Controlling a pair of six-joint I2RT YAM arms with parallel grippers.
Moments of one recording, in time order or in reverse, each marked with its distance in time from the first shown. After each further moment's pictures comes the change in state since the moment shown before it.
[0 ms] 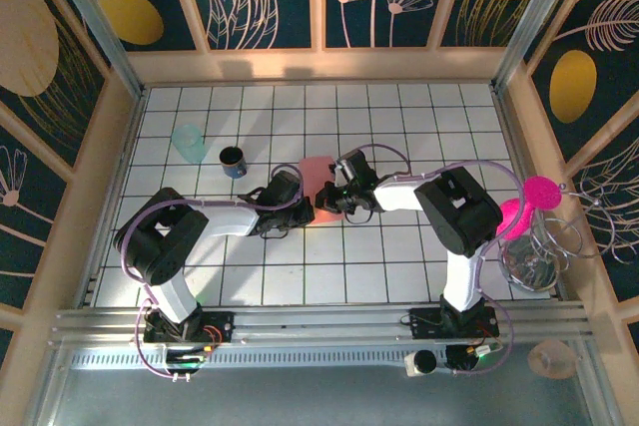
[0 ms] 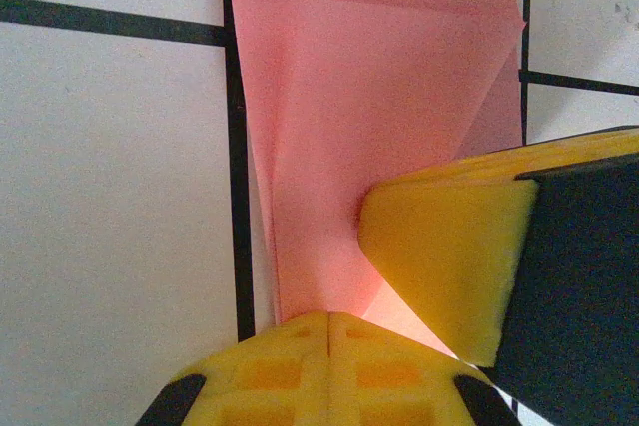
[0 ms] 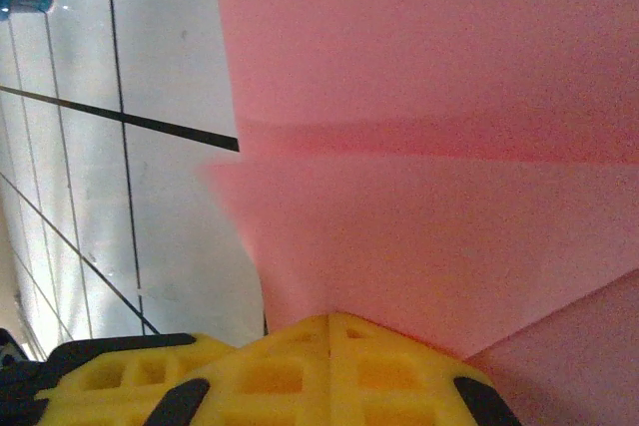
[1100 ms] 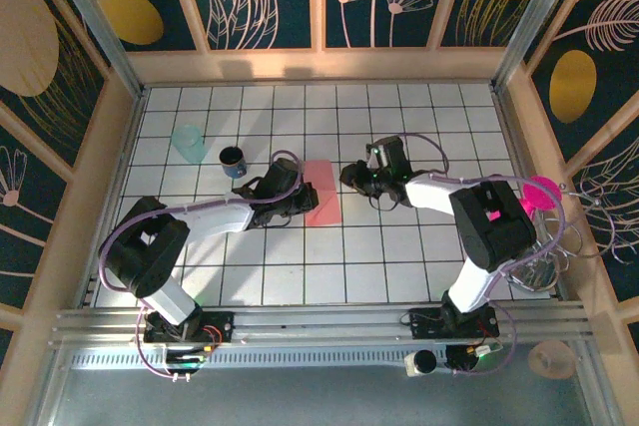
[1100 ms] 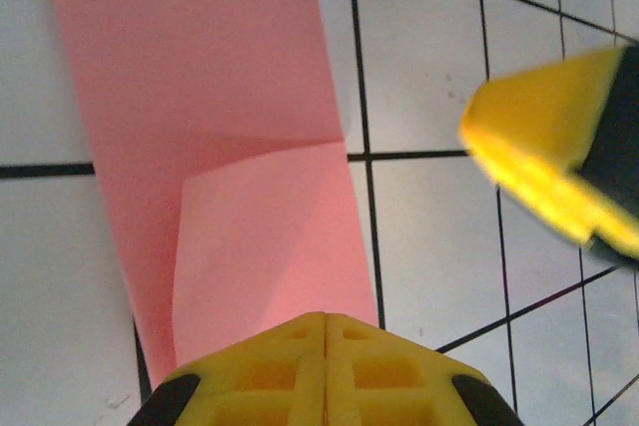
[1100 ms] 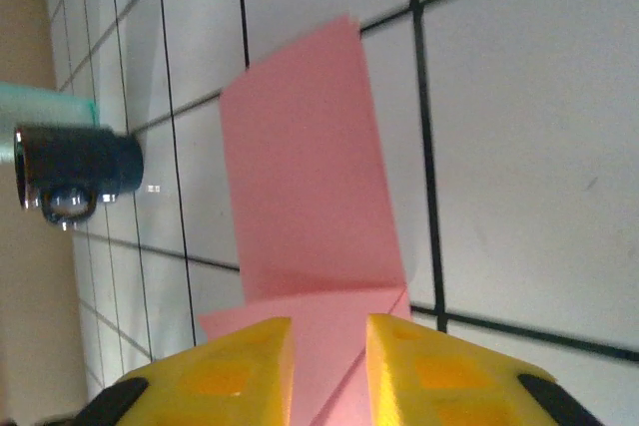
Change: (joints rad) left arm 0.002 -0.095 0.082 -0.049 -0.028 0.030; right arm -0.176 -0.185 -0.115 0.072 0.031 0.091
